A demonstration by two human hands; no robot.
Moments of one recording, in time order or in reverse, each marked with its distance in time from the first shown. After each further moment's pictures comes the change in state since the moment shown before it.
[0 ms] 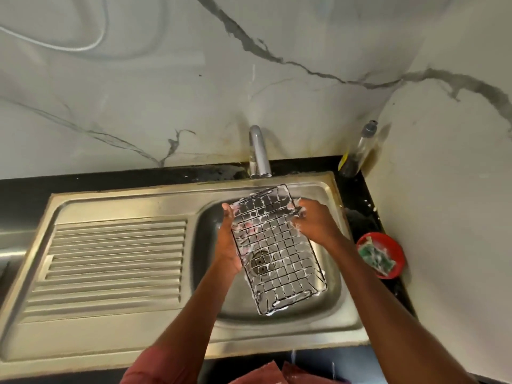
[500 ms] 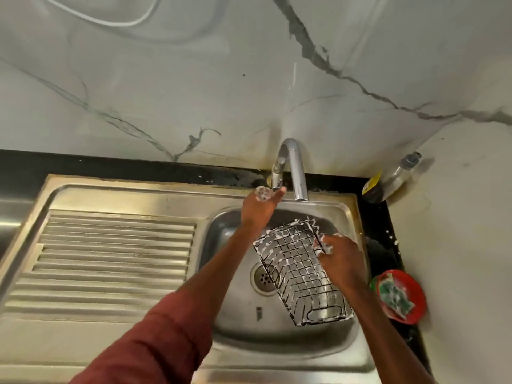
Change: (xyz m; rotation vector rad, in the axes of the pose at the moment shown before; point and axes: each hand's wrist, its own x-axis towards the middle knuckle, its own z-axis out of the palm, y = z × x) left_hand 0.096 0.068 0.049 0.725 0.009 0.316; right_hand -0.002 0.005 0.013 -0.371 0.111 0.080
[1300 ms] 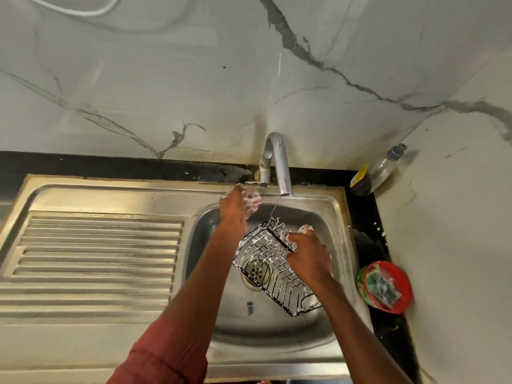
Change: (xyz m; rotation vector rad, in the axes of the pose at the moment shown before) left_hand -0.009 0.009 -0.014 -0.715 0.172 -0.477; right_hand -0.014 -0.039 0.010 -0.054 -0.164 -0.016
